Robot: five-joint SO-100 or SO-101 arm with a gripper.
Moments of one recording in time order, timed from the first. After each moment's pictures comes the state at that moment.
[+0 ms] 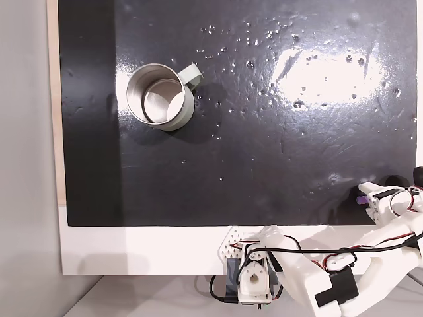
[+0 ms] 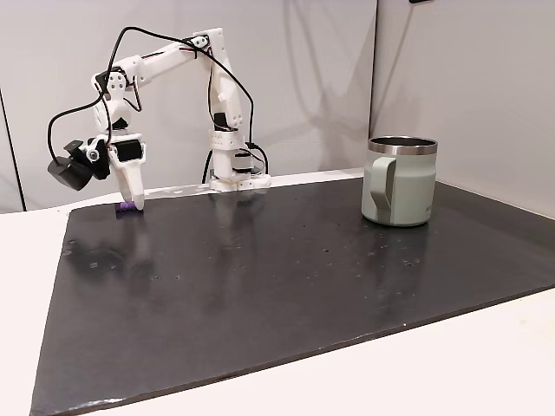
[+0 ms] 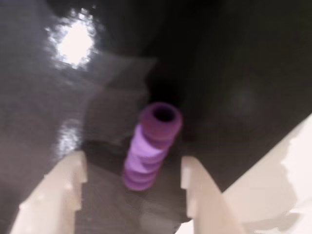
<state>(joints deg) 68.5 80.1 100.6 70.0 -90.0</state>
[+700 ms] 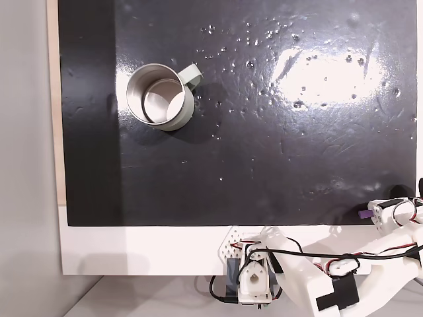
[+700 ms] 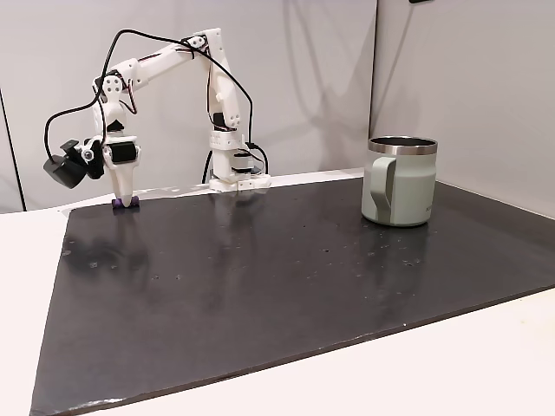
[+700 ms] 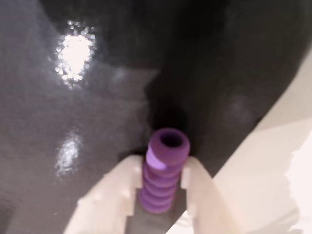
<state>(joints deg) 72.4 80.2 101.4 66.4 -92.6</state>
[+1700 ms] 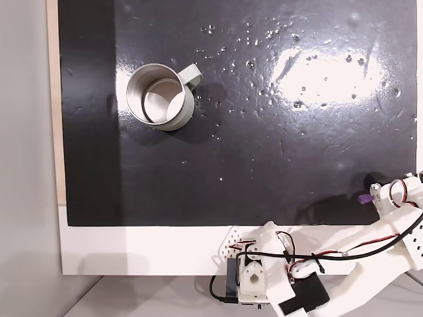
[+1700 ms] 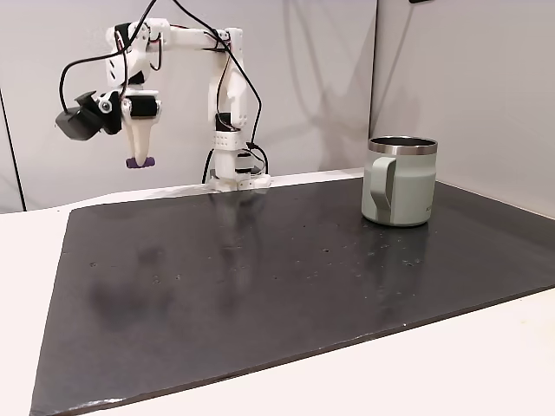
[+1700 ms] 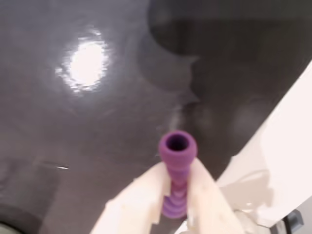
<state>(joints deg) 55.9 96.2 91.7 87.3 -77.0</state>
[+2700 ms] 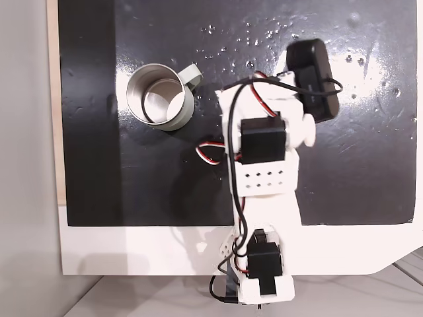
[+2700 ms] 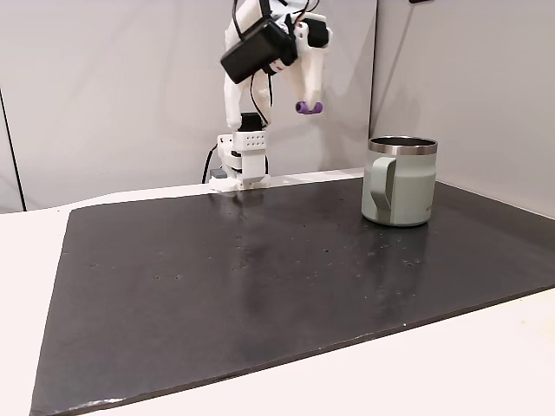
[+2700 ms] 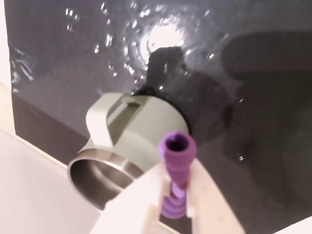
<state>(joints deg) -9.3 92.5 62.5 99.5 -15.0</state>
